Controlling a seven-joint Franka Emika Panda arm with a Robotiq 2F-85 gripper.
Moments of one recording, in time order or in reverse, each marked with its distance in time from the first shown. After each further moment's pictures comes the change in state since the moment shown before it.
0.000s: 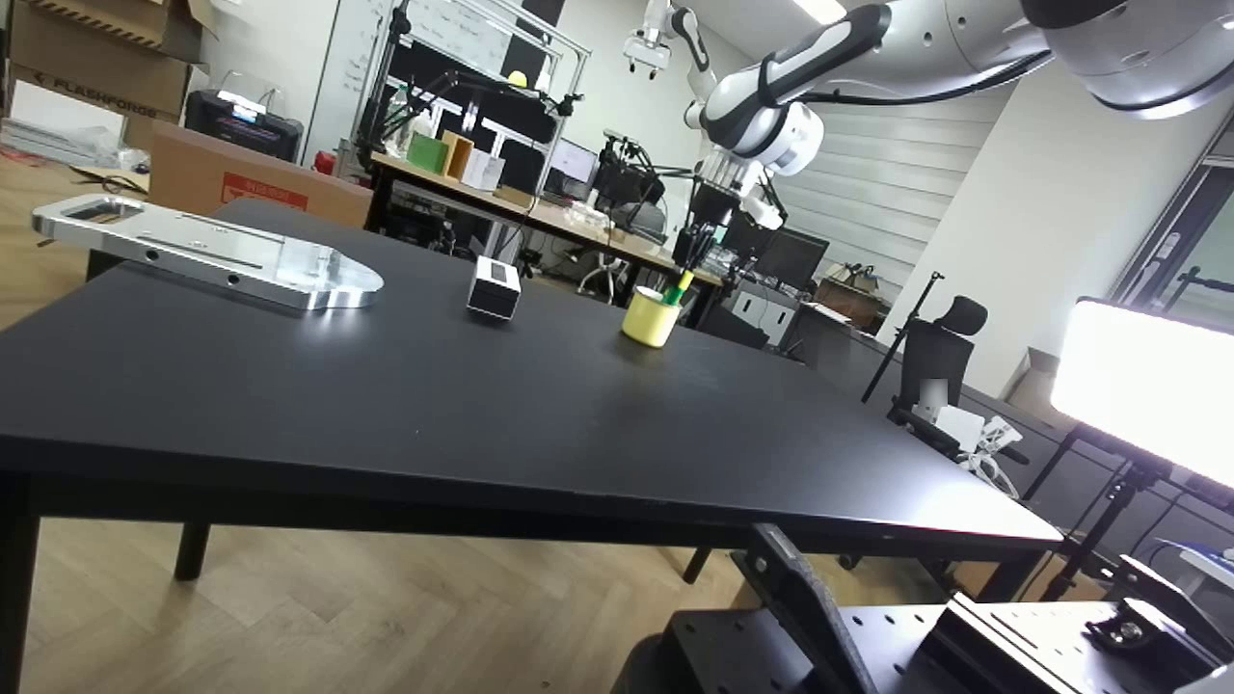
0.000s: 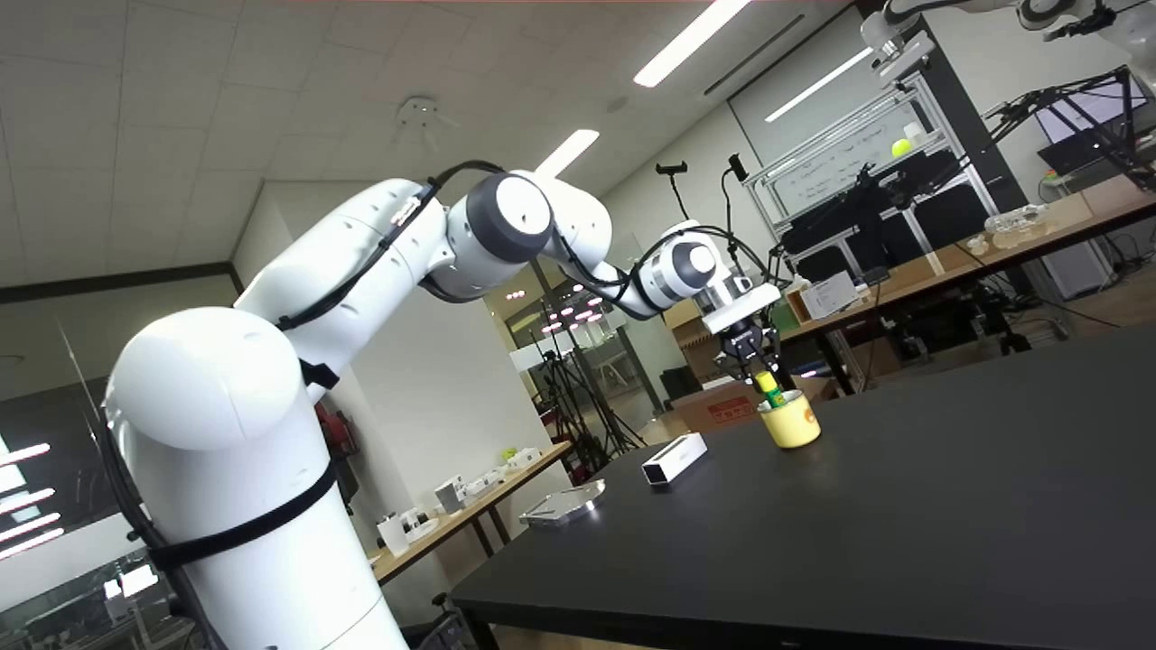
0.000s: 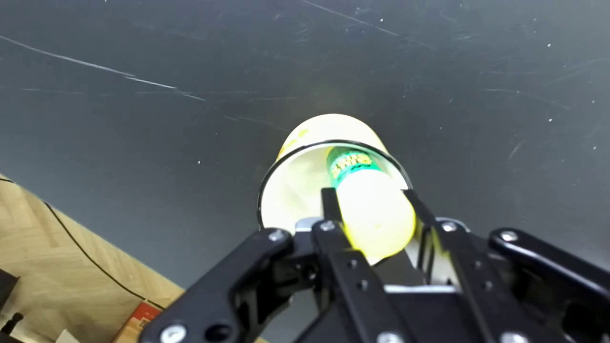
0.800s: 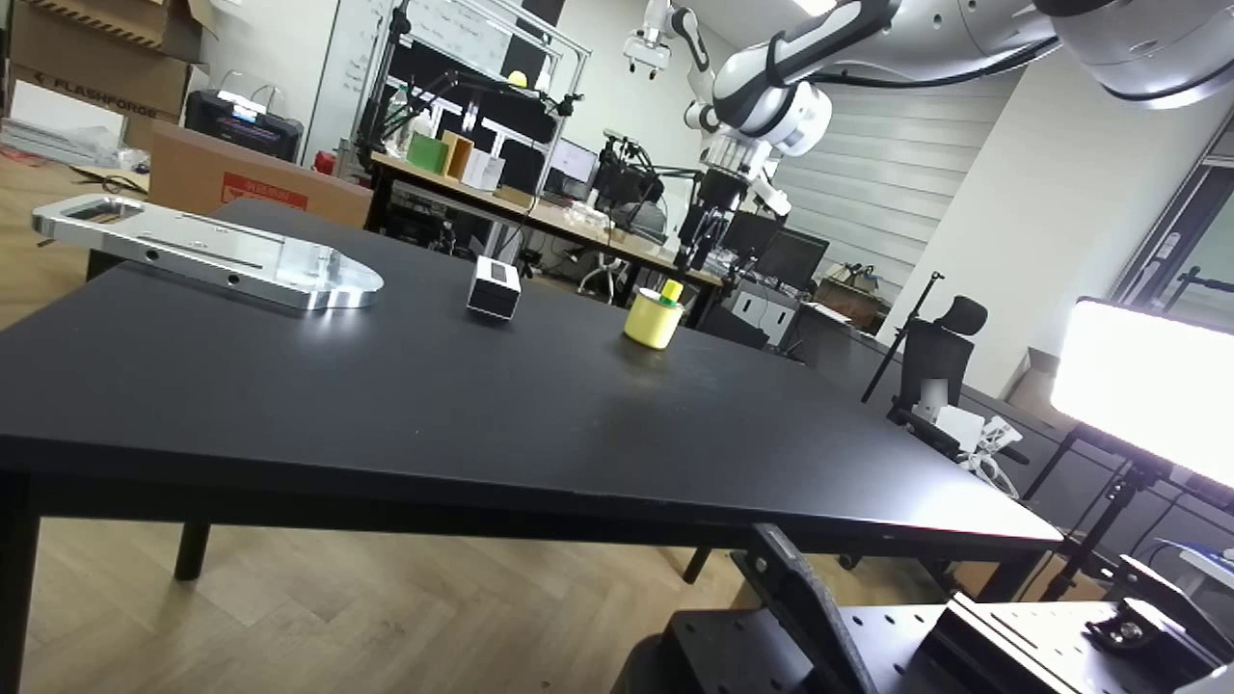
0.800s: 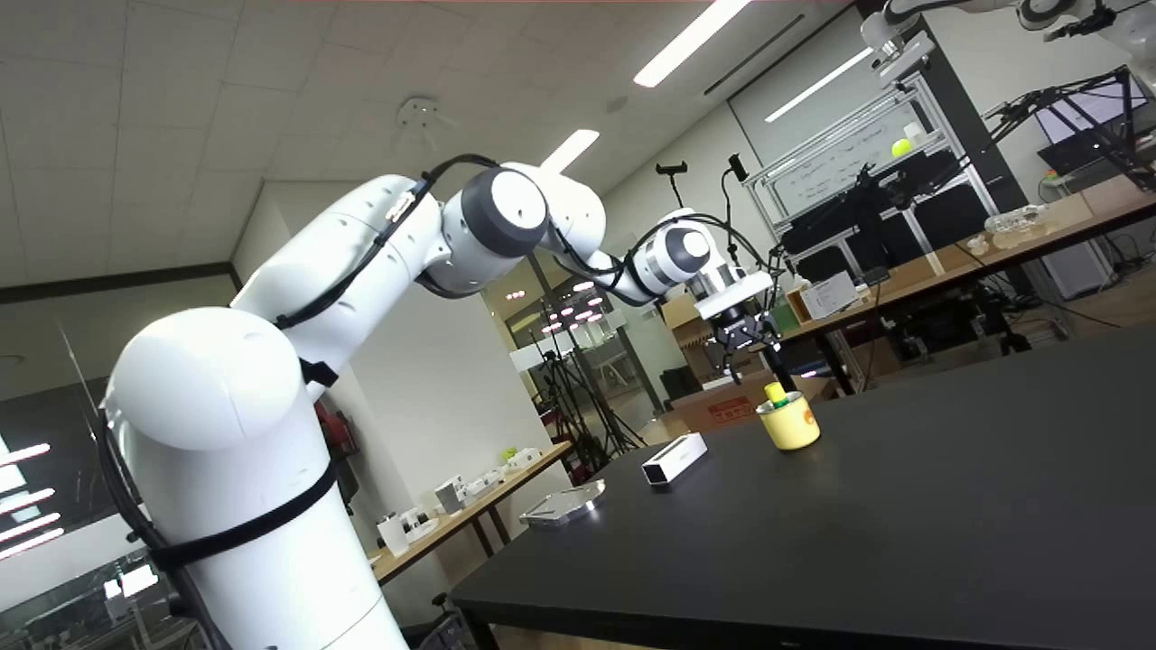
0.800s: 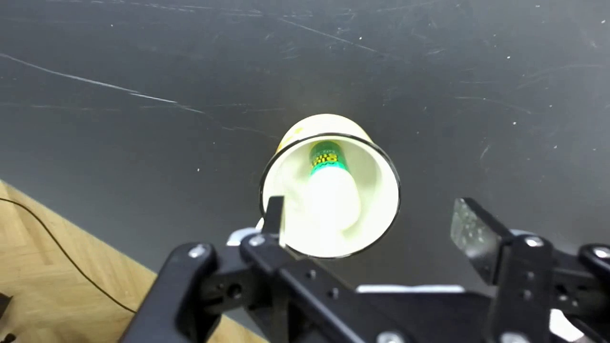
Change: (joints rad) arm 0.001 -0.030 0.000 0.029 0.000 -0.106 0.017
